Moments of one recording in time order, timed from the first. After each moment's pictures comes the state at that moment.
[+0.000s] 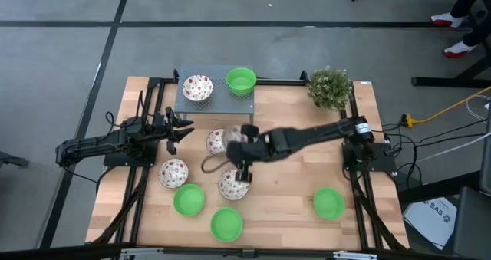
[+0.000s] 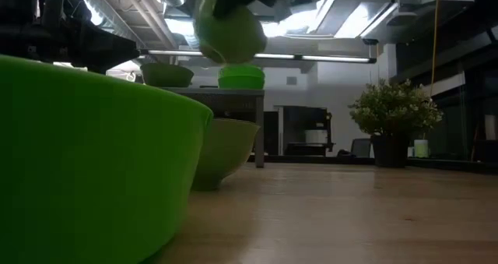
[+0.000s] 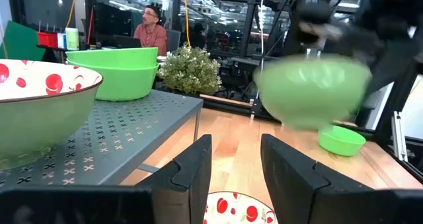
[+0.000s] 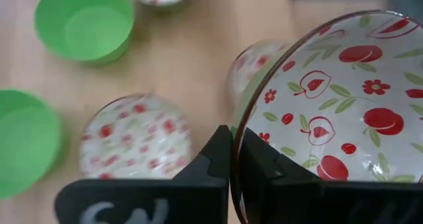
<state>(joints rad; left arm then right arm) 0.22 0.01 0.01 0.08 -0.03 -0.15 0.23 1.96 2.01 -0.96 0.32 0.18</state>
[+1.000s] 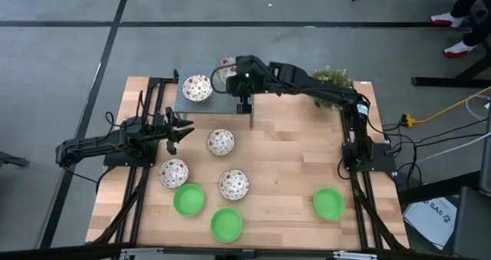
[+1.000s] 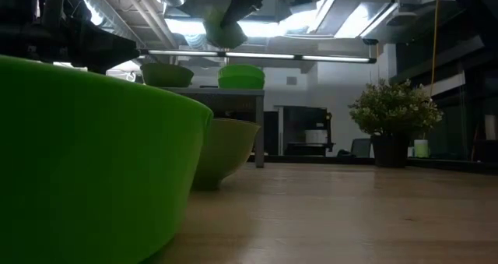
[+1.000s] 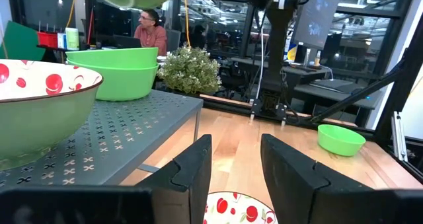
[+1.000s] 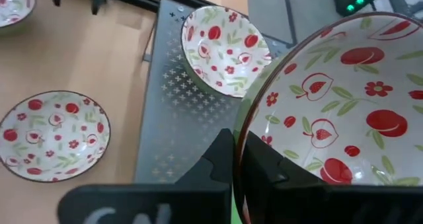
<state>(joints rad) 0.22 0.01 0.01 0.08 -0.03 -0.15 -0.23 1.96 2.21 -0.87 0.18 -0.52</state>
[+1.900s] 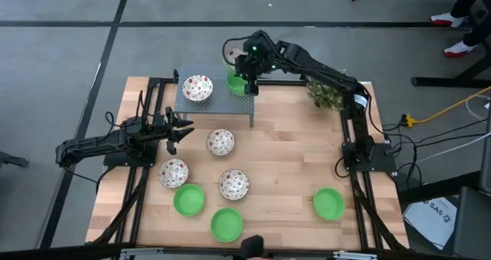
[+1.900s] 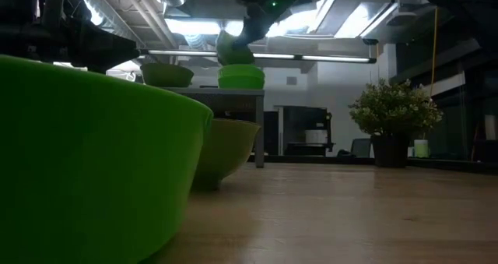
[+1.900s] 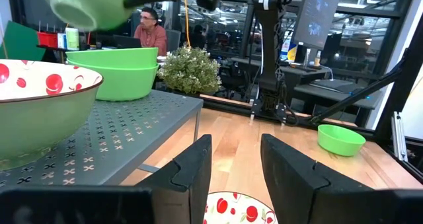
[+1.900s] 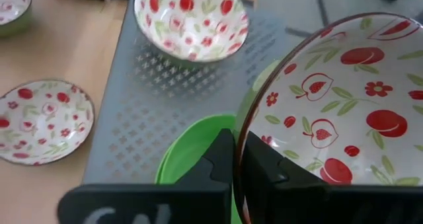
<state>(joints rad) 0.22 0.01 0.01 0.08 -0.03 -0.15 -0.46 1.99 2.20 -0.87 -0.14 -0.55</state>
